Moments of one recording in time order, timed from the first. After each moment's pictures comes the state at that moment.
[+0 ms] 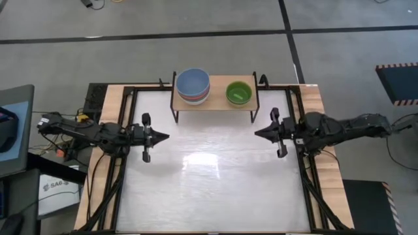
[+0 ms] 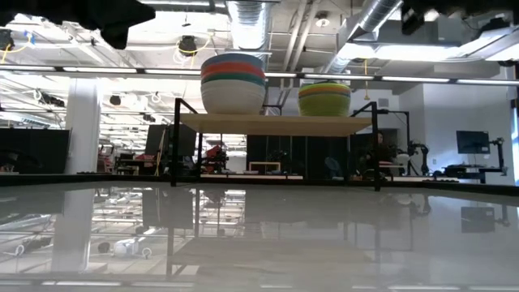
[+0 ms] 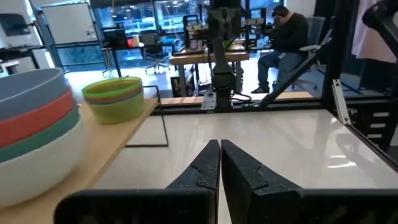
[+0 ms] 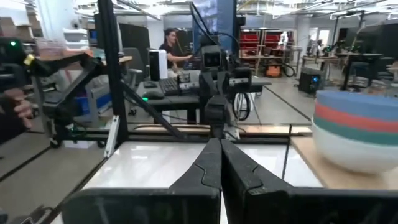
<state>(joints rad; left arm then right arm) -0.23 0.52 0.37 0.19 -0.35 0.08 0.10 0.61 0.51 0.19 0.05 0.00</state>
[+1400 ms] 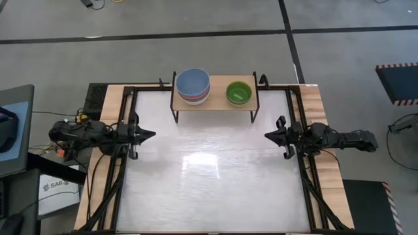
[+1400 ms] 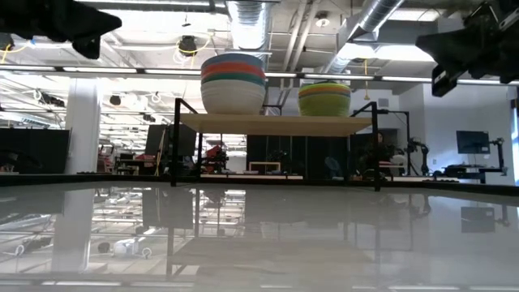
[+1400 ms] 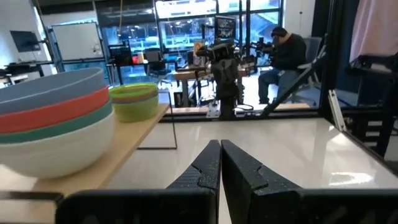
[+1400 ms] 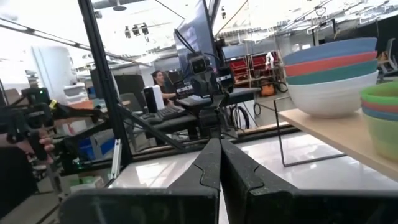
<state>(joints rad) -0.23 0.09 0.28 -0.08 -0.35 0.10 0.03 0.00 0.01 0.22 0.05 0.20</state>
